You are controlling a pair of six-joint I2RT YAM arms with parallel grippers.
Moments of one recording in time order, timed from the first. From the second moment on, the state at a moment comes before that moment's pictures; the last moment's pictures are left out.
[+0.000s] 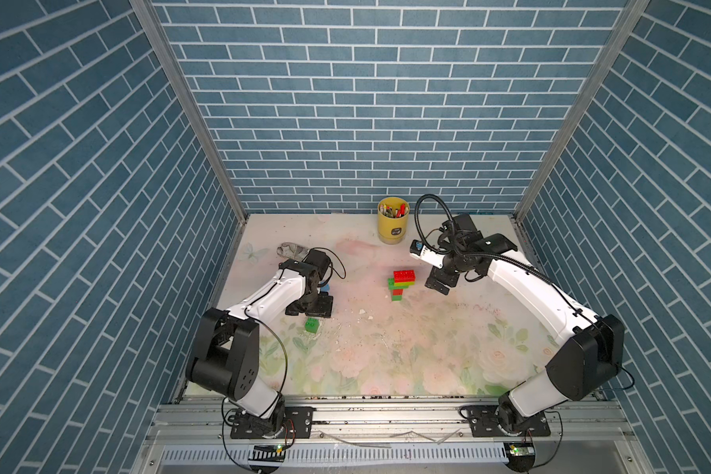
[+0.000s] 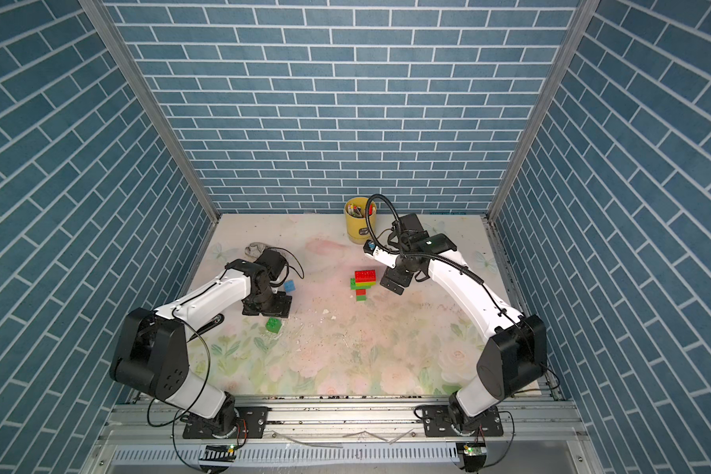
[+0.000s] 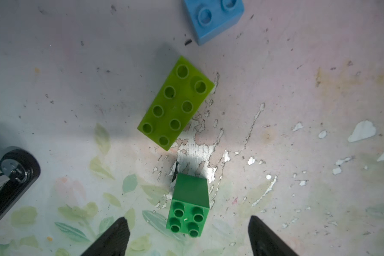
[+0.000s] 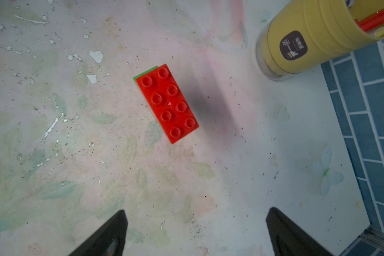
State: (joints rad) left arm -0.34 1.58 1.08 -0.98 -0.09 -0.27; right arm 0.50 1.55 1.45 -0.94 -0.10 -0.73
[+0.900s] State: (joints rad) left arm -0.58 1.75 1.18 -0.89 -0.05 -0.23; right arm 0.41 1.51 1.31 -0.82 -0.14 -0.60
